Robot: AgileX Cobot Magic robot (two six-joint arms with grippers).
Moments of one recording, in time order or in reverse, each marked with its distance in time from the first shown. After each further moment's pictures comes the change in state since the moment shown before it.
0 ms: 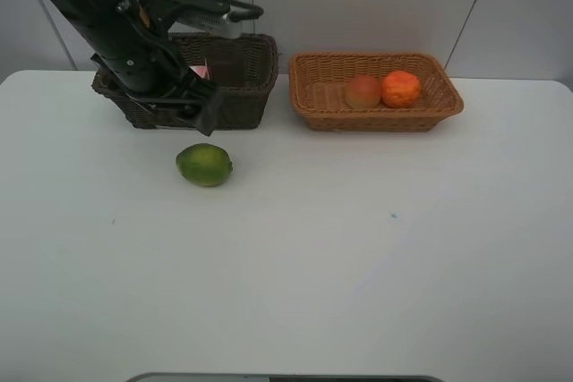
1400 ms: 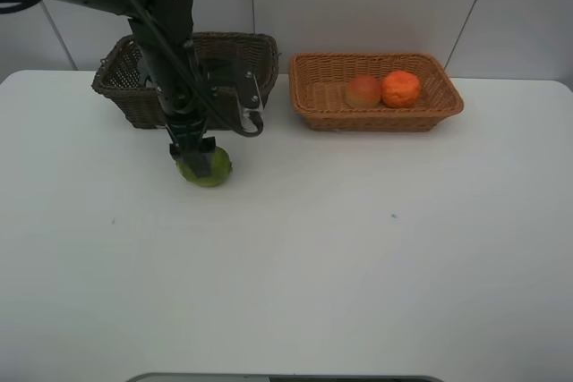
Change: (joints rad) left arm 0.018 0.333 -0.241 -0.021 0.181 0.833; right arm 0.000 0.000 0.000 0.000 0.000 0.000
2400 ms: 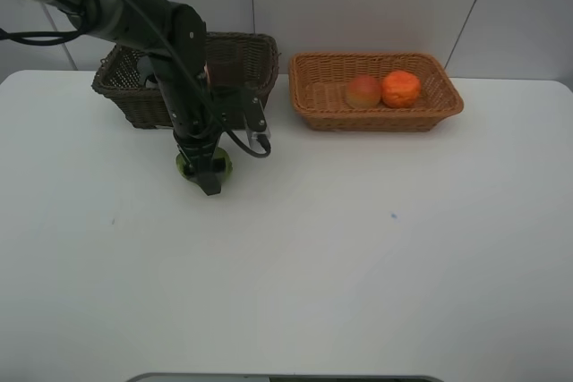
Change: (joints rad) left arm 0.001 0.108 0.000 -0.034 -0.078 0.001; right arm 0.000 0.000 0.000 0.000 0.000 0.000
